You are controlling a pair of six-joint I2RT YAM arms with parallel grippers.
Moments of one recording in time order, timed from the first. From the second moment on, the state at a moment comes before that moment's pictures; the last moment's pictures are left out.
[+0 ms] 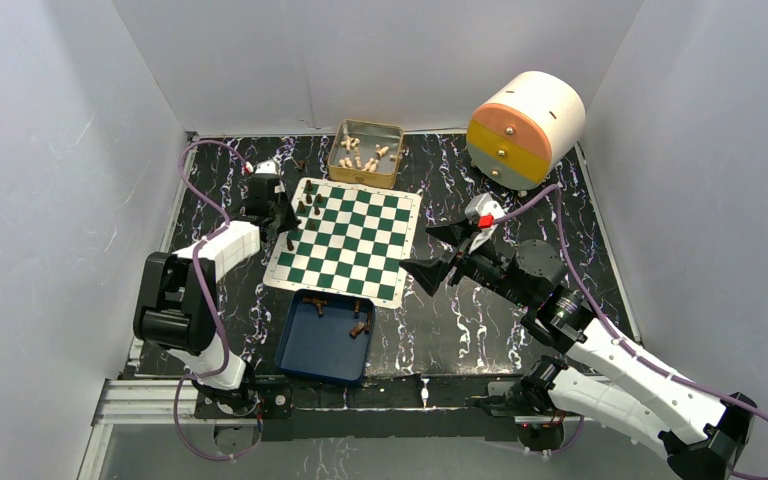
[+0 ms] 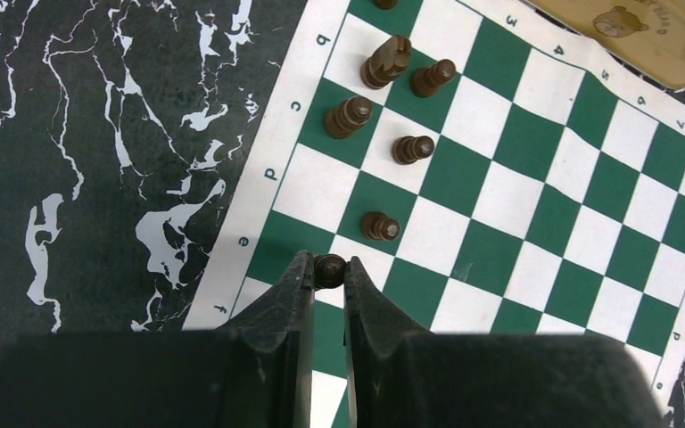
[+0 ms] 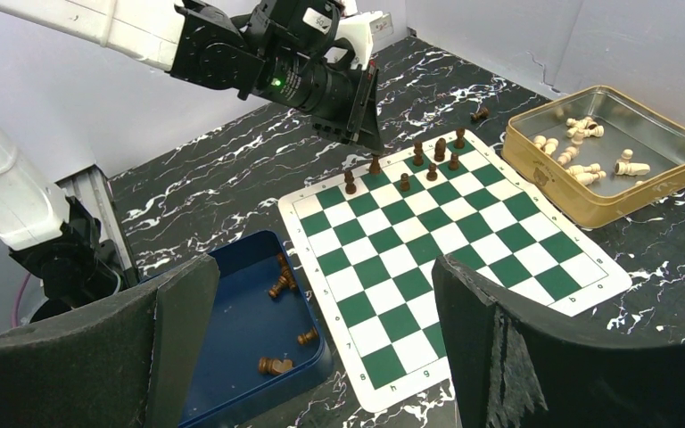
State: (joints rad) left arm -0.19 1.61 0.94 -0.06 -0.10 -0.40; right arm 0.85 0.73 0.69 0.09 -0.17 0.16
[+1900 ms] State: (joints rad) left arm -0.17 1.68 0.99 -0.10 -0.11 -0.38; right arm 0.85 0.75 0.69 0.06 -0.17 0.16
